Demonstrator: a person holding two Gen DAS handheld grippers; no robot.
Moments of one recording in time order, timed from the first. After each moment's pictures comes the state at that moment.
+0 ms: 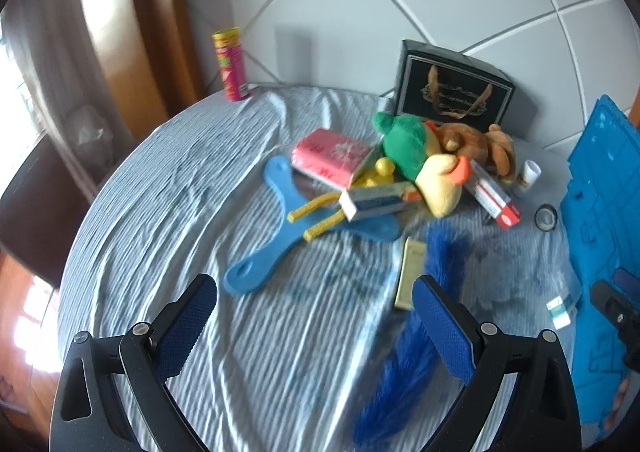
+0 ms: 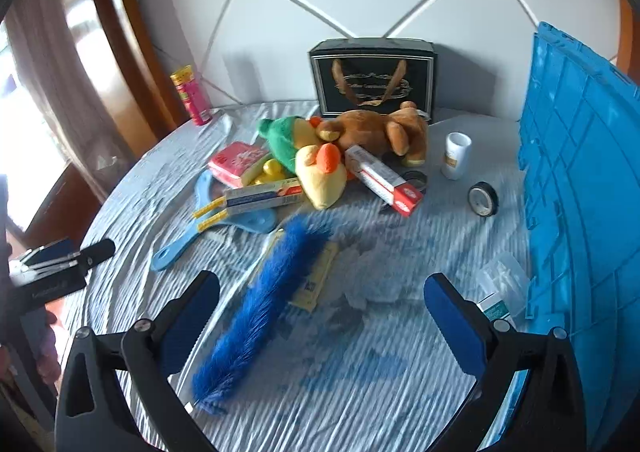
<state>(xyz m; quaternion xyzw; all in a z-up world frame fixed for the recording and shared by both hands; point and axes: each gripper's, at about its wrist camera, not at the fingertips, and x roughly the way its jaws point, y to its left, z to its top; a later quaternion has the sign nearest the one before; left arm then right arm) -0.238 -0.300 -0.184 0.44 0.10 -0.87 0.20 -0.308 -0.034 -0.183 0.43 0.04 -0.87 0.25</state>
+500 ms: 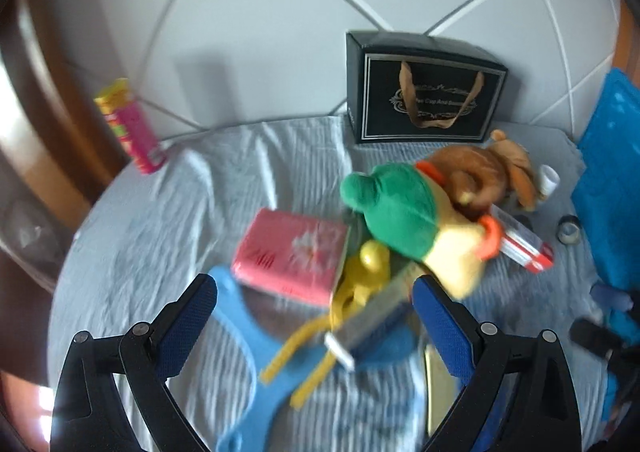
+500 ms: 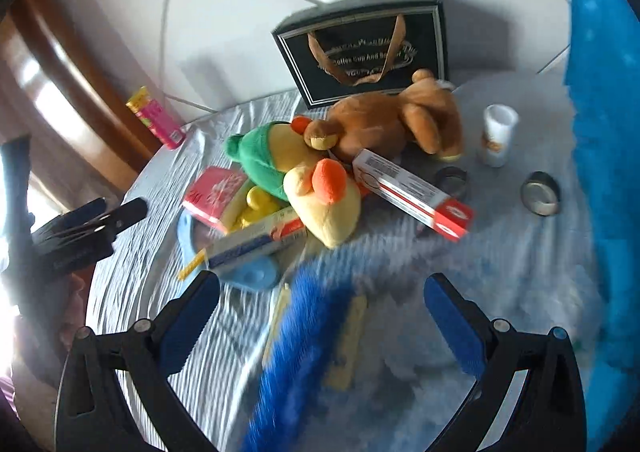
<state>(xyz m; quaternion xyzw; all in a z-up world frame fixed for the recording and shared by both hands) -0.442 -0.367 -0.225 0.45 0.01 -0.89 0.08 -0.436 -0.103 -0.246 0.49 -0.06 -0.84 0.23</state>
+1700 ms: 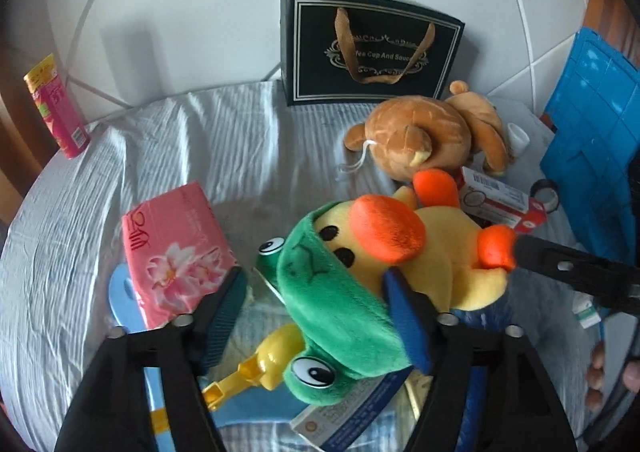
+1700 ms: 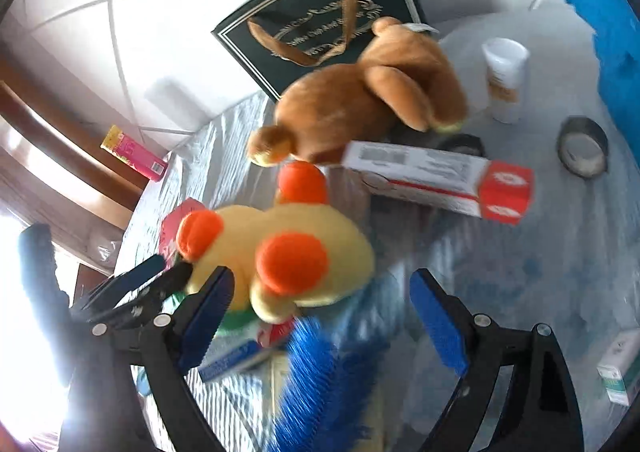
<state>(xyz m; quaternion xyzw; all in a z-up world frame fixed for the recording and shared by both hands) -0.445 -0.329 -0.281 0.46 0.03 -0.89 0.00 -0.488 -0.081 -0.309 0.51 -0.14 -0.82 0.22</state>
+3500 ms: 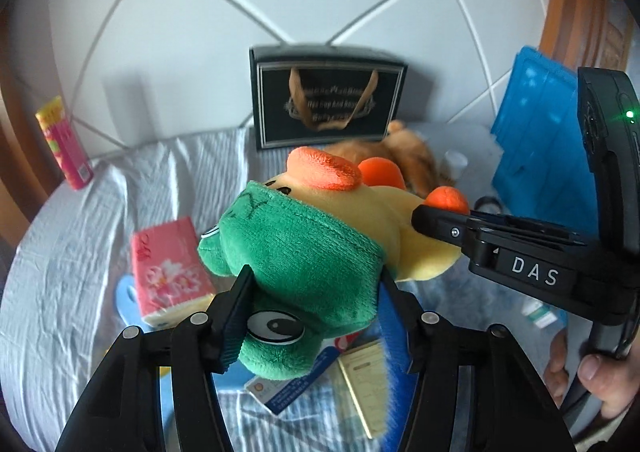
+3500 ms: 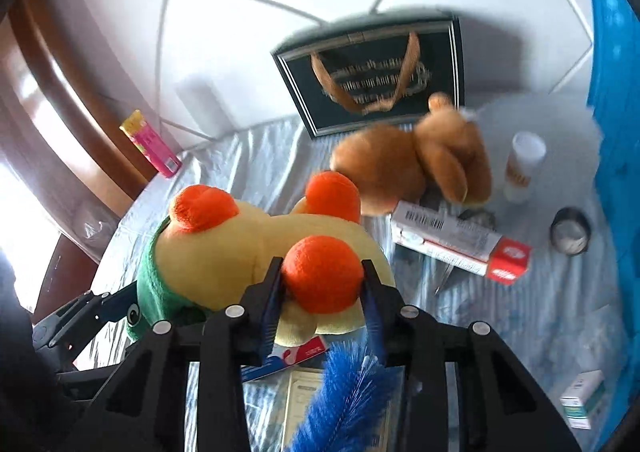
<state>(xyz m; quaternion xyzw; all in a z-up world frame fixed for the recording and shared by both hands) -0.392 -0.281 -0.207 0.40 0.03 -0.92 -0.03 -0.459 -0.121 -0.235 0.43 -0.06 -0.87 0.23</state>
